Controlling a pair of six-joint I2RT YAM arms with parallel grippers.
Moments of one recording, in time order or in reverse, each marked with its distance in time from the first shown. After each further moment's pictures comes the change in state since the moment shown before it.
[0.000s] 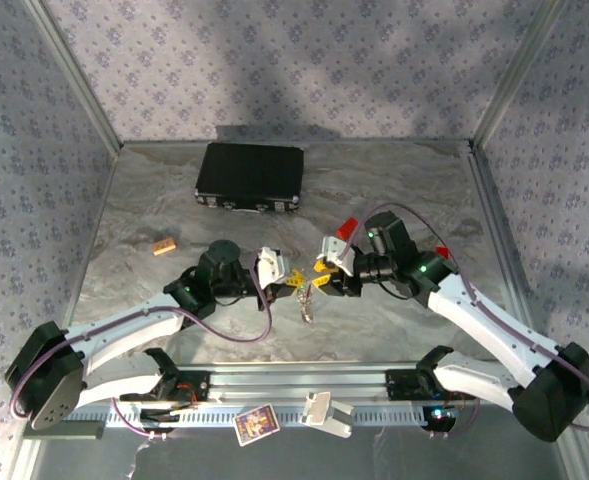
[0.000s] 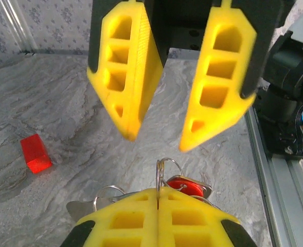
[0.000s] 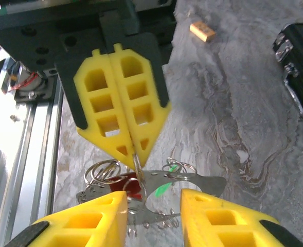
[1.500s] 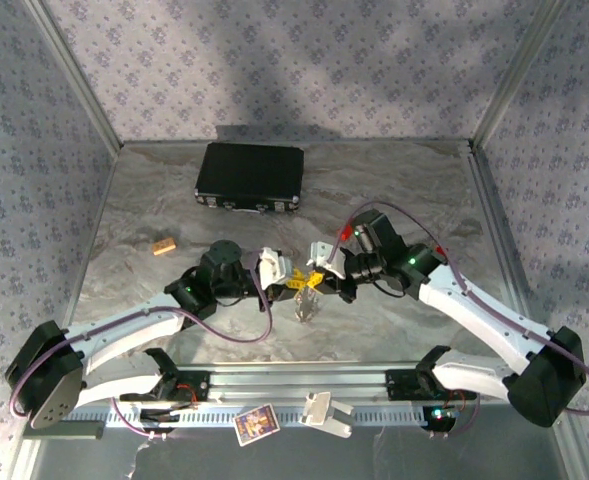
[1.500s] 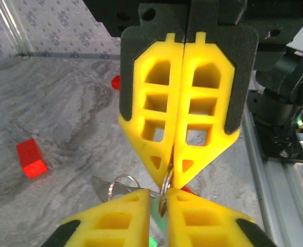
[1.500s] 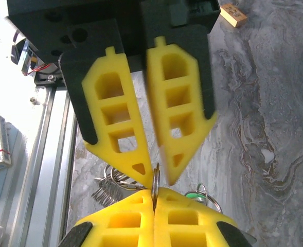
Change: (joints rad) left arm -0.012 0.004 0.020 -0.025 0.005 0.002; right arm 0.074 0.094 0.108 -0.148 0.030 -0.082
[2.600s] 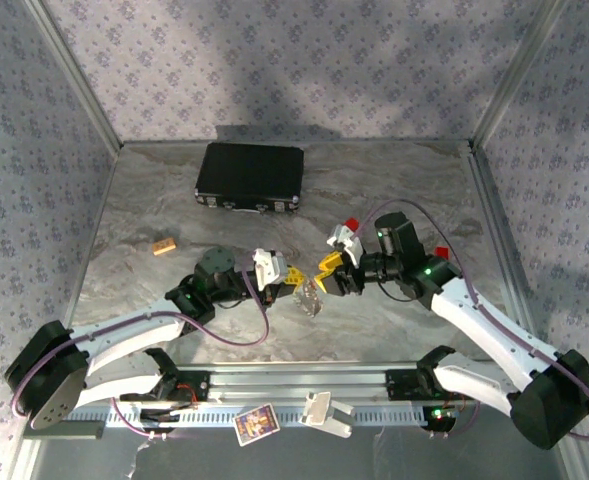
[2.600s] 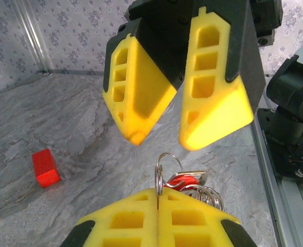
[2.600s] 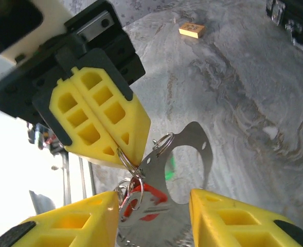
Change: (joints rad) left arm 0.000 -0.006 -0.095 0.218 -0.046 -0.063; right arm -0.135 -0.116 -0.154 0.213 -0.110 0.489
